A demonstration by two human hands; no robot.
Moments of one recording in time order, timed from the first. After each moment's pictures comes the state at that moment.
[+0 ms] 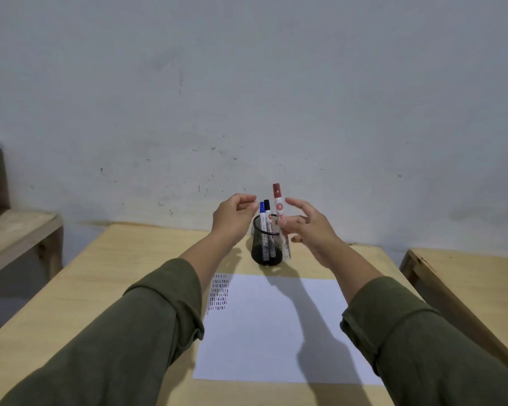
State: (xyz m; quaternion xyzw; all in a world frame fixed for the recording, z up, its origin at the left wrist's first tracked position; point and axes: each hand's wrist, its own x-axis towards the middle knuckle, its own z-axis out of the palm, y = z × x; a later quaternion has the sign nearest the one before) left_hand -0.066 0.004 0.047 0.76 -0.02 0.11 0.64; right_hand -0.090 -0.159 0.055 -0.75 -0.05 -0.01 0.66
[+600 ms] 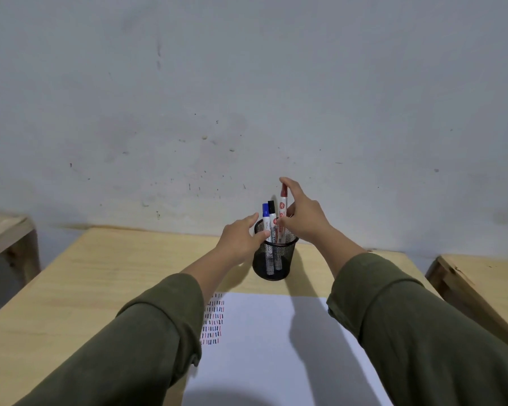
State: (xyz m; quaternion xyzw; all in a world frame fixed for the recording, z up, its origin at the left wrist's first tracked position) left_hand 0.003 -0.007 -0.001 0.92 -0.06 0.00 0.39; right_hand 0.027 -0.156 0.032 -0.93 -0.09 -0.09 0.34
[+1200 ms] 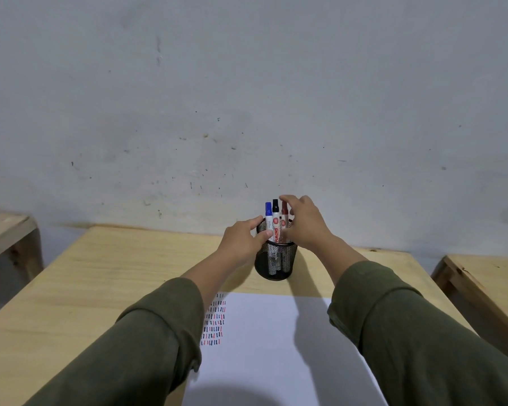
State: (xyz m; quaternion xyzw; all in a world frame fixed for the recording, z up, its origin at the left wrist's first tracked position) left_hand 0.001 -0.010 -0.004 0.90 -0.05 0.00 0.43; right_hand 0.032 -0.157 0.013 -0.95 -0.10 -0.10 0.29
